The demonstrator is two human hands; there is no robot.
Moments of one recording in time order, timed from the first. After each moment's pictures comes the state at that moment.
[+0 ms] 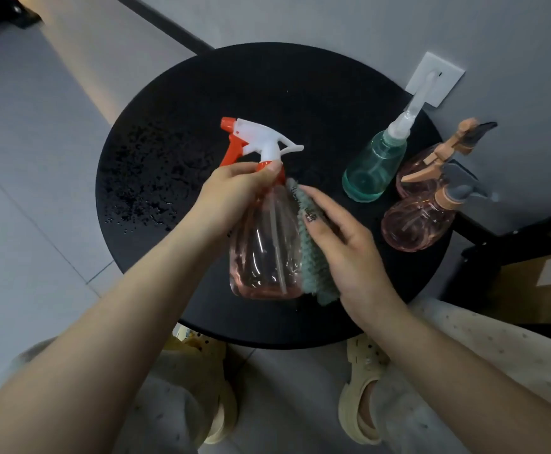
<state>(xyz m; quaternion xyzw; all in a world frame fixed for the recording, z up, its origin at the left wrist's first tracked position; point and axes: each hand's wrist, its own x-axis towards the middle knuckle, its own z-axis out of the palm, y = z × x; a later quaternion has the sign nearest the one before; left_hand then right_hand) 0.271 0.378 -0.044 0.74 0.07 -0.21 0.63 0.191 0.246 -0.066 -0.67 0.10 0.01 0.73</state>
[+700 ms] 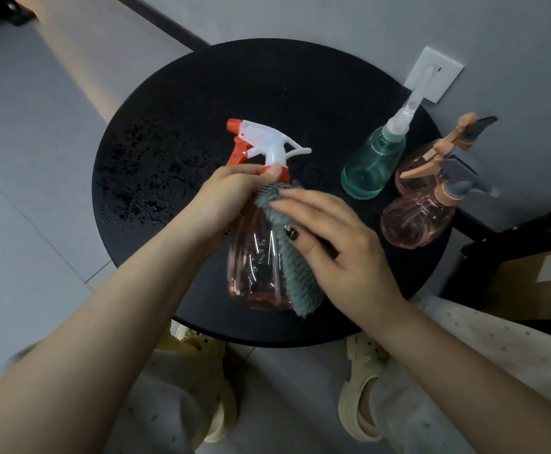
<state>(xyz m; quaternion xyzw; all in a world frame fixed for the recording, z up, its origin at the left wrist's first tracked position) 0.273 0.379 -0.047 0.70 0.05 -0.26 0.67 0.188 0.236 -0.066 -0.87 -0.15 -0.13 0.45</state>
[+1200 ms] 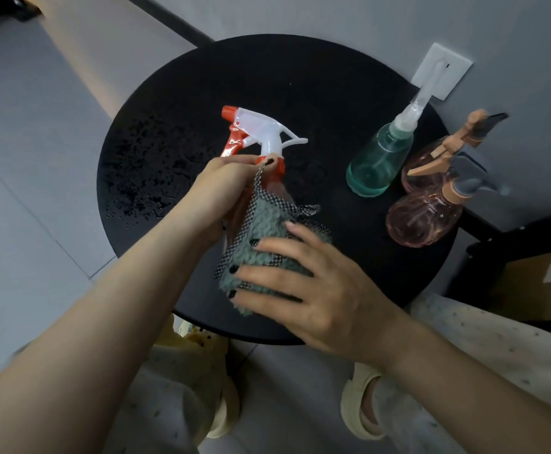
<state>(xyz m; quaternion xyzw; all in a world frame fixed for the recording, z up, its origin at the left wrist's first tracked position) 0.278 0.385 -0.048 0.71 0.07 -0.23 0.66 0.171 0.244 -0.079 -0.88 -0.42 -0.18 0.15</state>
